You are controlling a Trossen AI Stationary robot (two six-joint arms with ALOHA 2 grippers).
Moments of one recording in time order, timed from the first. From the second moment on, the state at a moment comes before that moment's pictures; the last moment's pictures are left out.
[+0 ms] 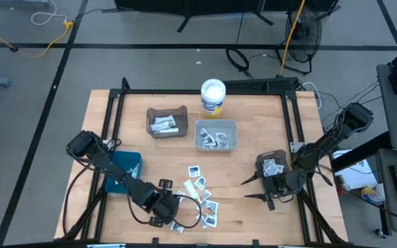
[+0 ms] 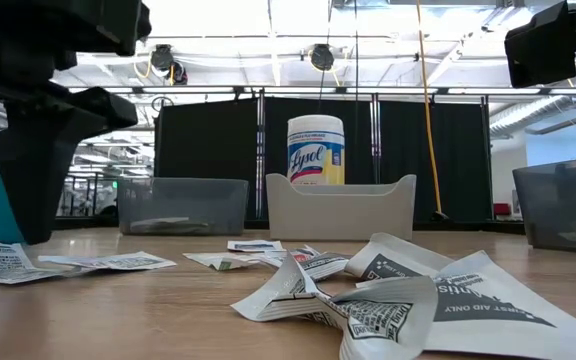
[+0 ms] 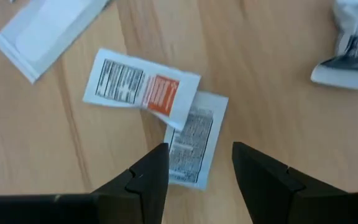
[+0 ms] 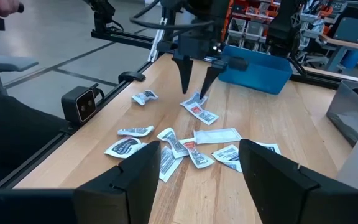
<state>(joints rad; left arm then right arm) -0.63 1.87 1.19 -0.64 -0.11 -0.42 0.77 1.14 0.29 0.63 0.52 0.02</state>
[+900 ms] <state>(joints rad) -0.57 1.90 1.19 -0.65 -0.01 -0.36 0.77 1.14 0.29 0.62 0.52 0.02</state>
